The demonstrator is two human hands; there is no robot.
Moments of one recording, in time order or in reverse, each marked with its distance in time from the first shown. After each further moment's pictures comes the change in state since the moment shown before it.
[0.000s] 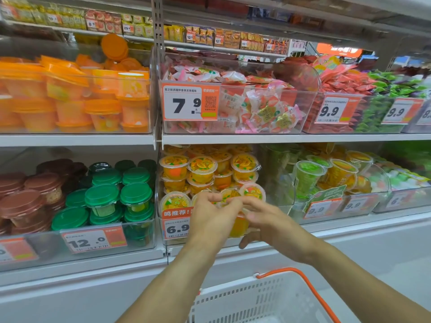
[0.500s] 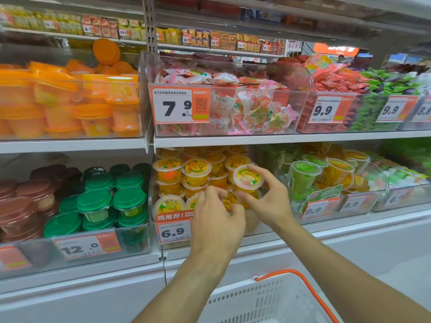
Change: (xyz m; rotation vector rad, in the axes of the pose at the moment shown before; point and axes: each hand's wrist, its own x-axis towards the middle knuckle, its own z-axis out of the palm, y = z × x) left_hand -0.008 0.001 0.019 0.415 0.145 0.383; right_hand 0.052 0.025 -0.042 -0.564 0.704 -0.432
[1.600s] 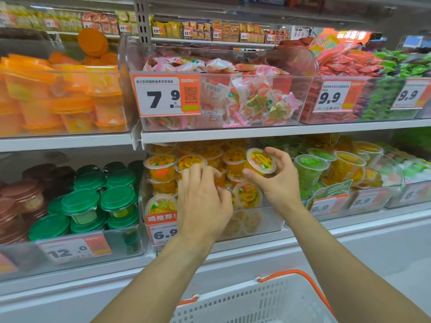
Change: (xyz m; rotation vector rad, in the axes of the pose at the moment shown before) left_hand 0.045 -0.026 0.017 0.302 0.185 0.363; right_hand 0.035 0.016 -0.008 0.177 0.150 0.151
